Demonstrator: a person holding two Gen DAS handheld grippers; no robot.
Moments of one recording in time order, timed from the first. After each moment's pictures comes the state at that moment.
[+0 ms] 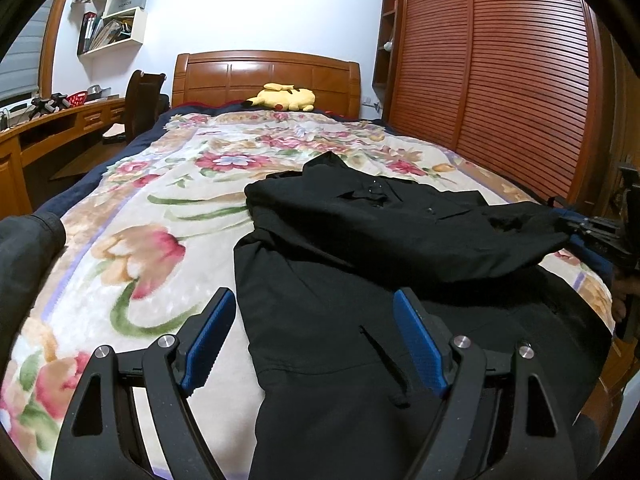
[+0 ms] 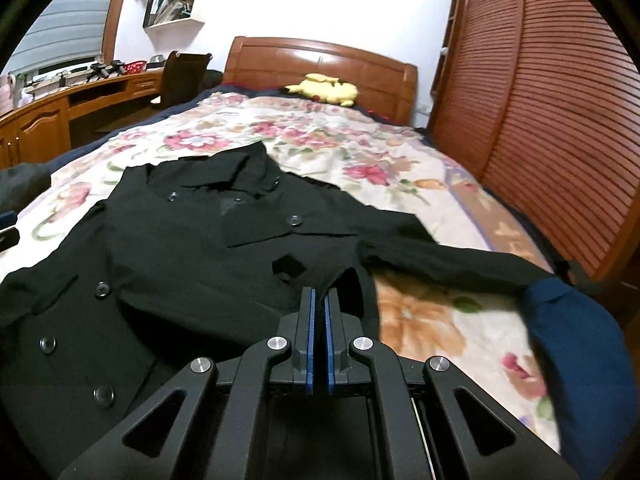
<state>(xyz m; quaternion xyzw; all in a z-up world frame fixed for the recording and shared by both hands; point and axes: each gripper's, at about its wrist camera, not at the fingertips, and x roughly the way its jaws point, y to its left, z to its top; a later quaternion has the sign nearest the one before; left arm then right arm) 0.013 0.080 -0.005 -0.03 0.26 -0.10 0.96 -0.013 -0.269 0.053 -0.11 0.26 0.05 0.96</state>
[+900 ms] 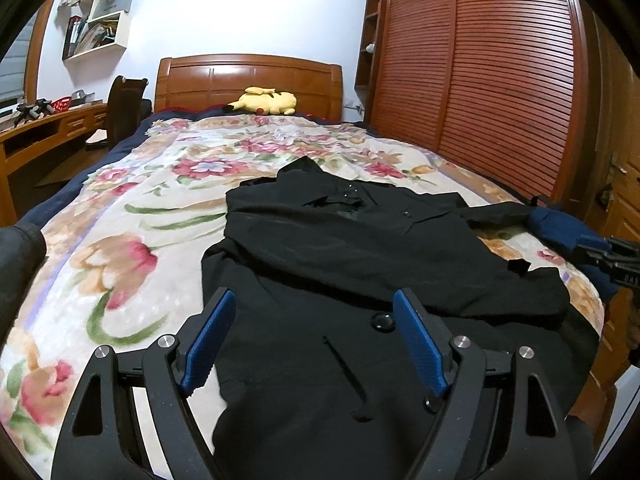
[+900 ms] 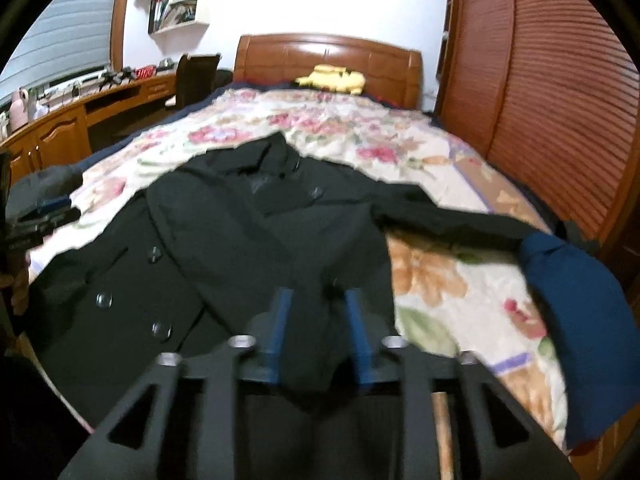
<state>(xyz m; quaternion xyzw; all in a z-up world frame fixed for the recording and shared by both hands) 0.014 0.059 0.004 -0.04 0.25 -0.13 0.96 -0.081 -0.274 0.060 -0.07 0.27 0.08 0.96</state>
